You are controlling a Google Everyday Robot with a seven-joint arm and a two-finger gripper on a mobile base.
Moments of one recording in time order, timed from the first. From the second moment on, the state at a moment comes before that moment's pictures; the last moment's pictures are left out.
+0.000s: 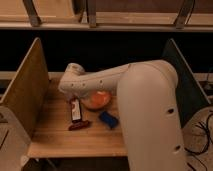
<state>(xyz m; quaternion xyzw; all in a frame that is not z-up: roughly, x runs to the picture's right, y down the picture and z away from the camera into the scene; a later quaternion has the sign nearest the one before) -0.085 0.056 0.839 -0.19 0.12 0.07 0.97</state>
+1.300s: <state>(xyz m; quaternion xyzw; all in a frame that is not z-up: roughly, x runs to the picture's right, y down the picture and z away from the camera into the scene) -0.102 0.110 0.832 -0.25 0.13 0.06 0.96</state>
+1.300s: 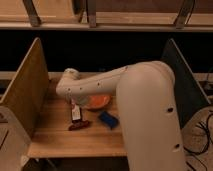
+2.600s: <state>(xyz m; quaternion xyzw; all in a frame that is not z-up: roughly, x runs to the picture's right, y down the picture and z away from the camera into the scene) -0.153 0.141 0.904 -0.34 0.12 0.01 0.93</state>
